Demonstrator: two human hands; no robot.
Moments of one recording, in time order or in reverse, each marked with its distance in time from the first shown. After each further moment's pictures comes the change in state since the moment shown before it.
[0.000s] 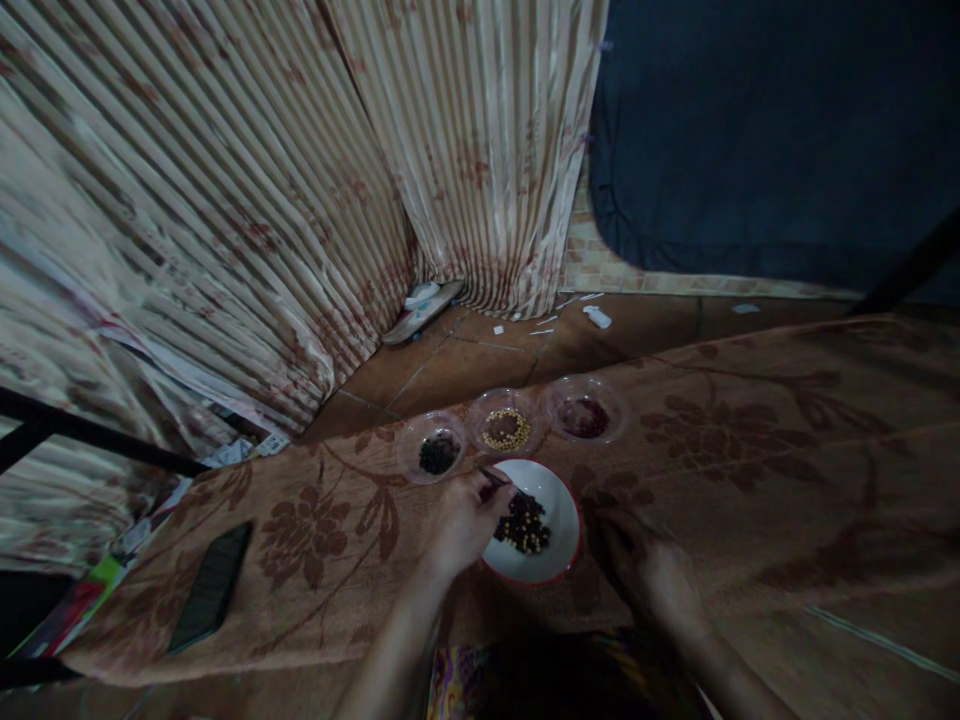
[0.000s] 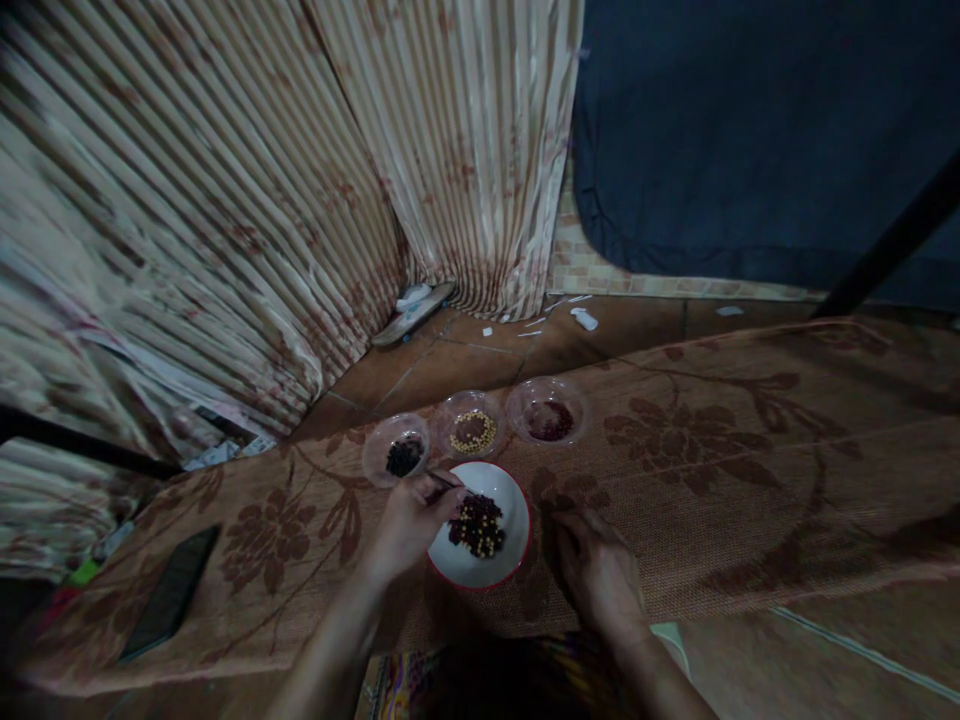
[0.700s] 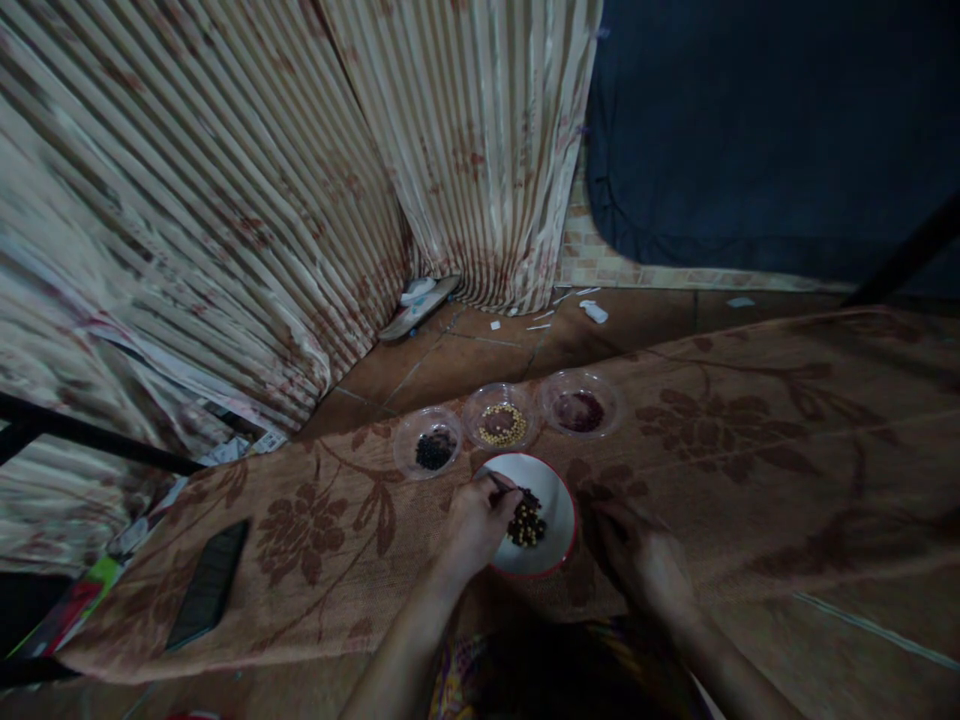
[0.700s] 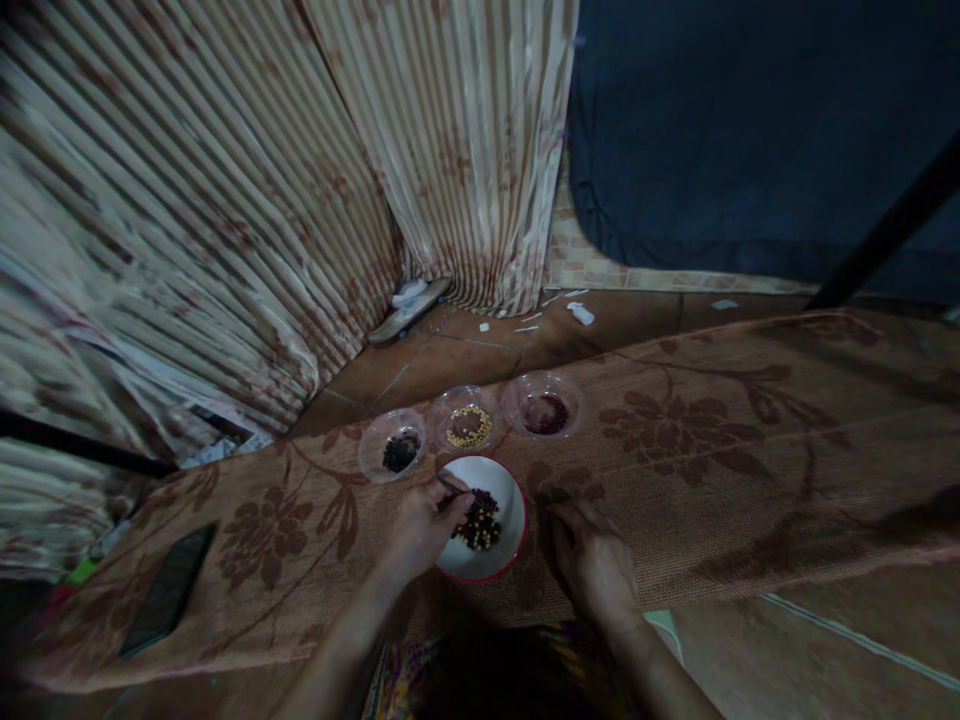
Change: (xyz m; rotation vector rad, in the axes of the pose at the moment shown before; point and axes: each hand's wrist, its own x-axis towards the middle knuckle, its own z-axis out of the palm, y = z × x) left_hand -0.006 -0.012 0.022 0.152 0.004 -0.001; right_hand 0.000 -0.001 0.000 -0.003 -0.015 0.019
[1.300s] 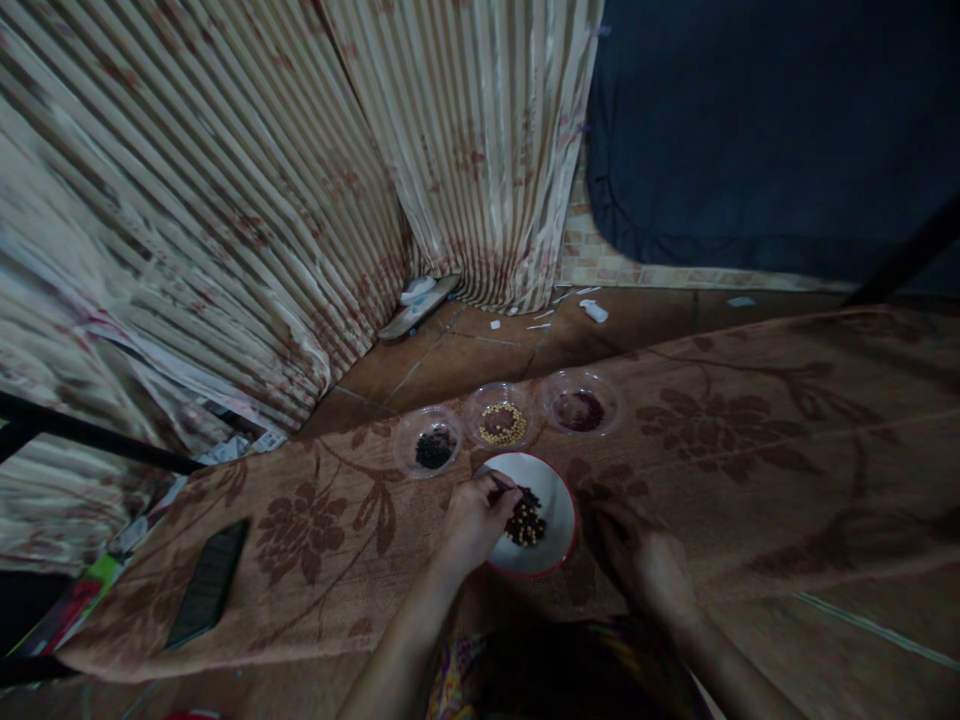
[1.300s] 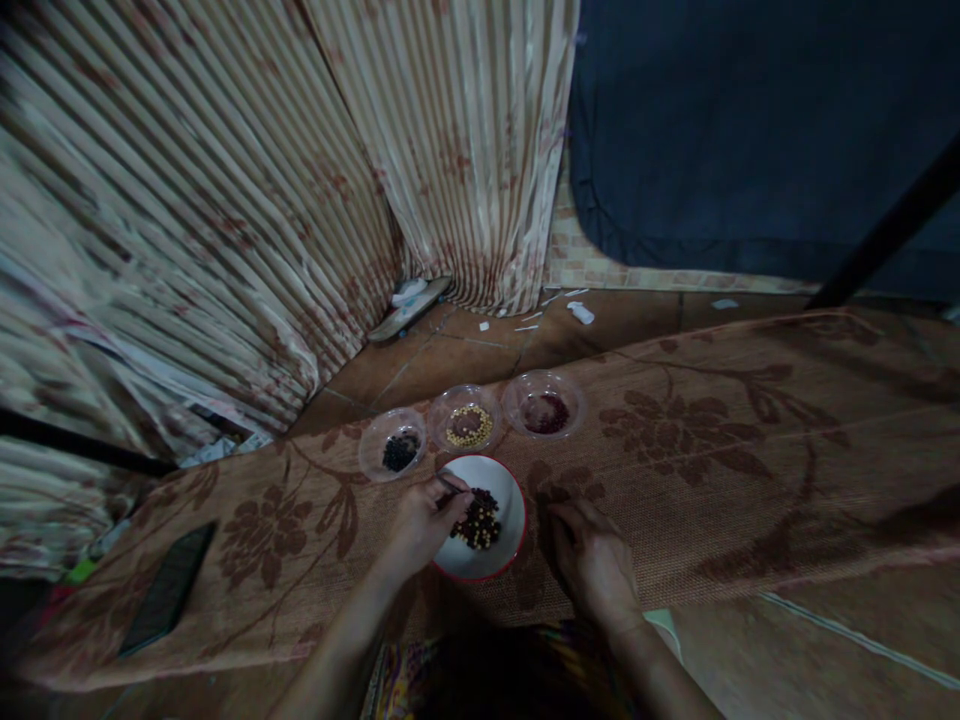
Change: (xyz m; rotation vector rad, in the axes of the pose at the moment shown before) left_hand 0.001 -0.006 0.000 -0.066 -0.027 -0.001; right_hand -0.001 0.001 0.001 0.012 0.014 -0.002
